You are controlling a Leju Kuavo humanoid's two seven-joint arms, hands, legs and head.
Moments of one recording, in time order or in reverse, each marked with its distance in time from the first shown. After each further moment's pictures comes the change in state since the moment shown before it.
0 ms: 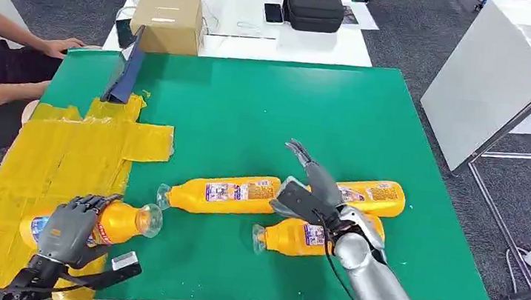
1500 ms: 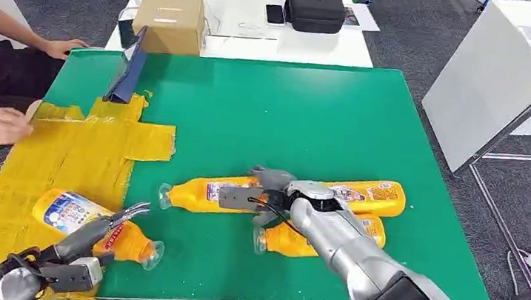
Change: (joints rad) left arm -0.144 0.214 -0.192 0.167 0.890 -0.513 -0.483; right arm -0.417 0.212 0.426 0.713 0.135 0.176 0.167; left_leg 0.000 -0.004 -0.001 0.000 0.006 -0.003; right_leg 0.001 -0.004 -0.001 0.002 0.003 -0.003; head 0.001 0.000
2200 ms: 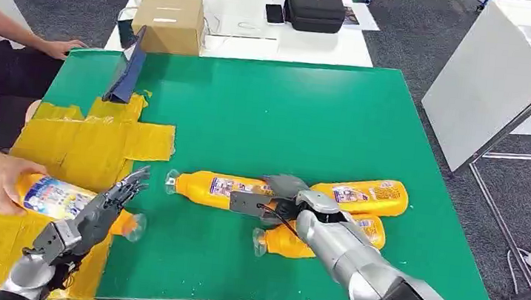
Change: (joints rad) left arm -0.019 -0.213 0.173 -0.038 0.328 -0.203 0.018; right arm 0.034 -0.010 0.008 0.069 0.012 -0.191 0.030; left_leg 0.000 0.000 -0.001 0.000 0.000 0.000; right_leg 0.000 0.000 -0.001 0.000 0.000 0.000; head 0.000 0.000
